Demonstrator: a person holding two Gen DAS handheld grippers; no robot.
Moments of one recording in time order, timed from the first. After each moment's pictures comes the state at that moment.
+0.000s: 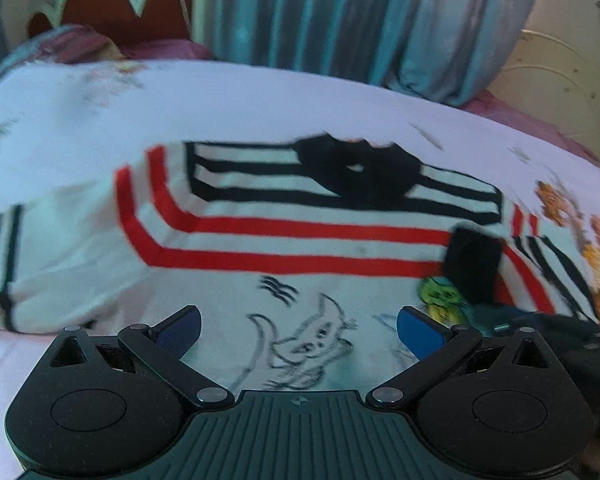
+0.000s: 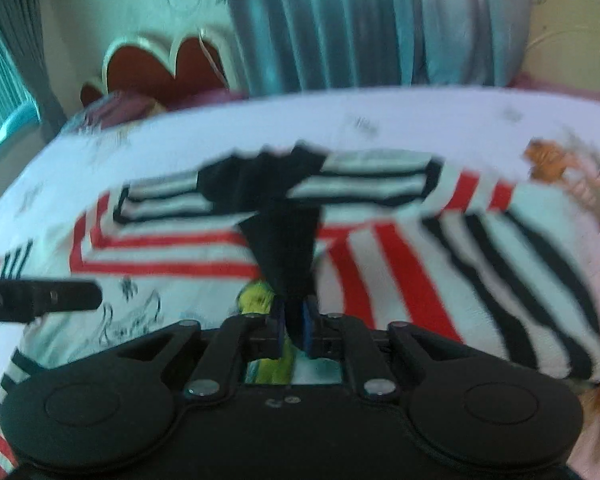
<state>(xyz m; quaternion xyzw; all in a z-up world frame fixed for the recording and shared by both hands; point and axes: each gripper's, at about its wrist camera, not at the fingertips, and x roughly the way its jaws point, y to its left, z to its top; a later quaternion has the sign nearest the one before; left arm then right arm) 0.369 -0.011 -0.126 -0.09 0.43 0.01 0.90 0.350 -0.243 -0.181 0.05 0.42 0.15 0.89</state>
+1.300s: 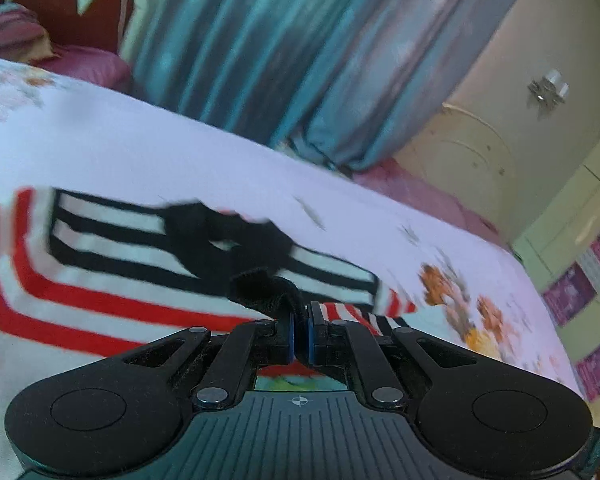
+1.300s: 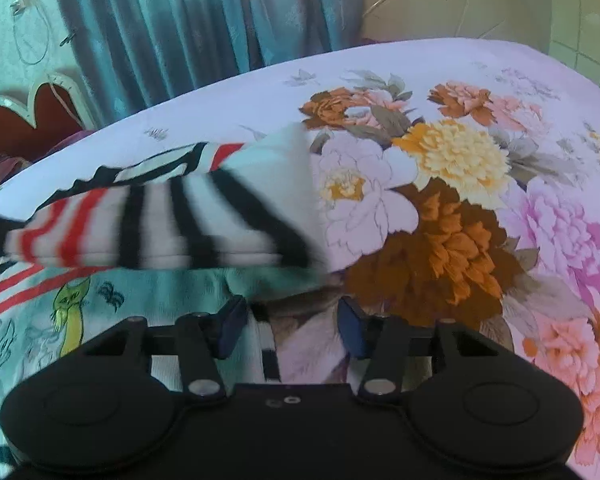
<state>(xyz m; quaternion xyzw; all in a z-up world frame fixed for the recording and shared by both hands) 0.410 -0.024 -0.102 -0.20 0.34 -0.10 0.91 0.311 -0.352 -0.189 0.11 0.42 -0.06 0.90</state>
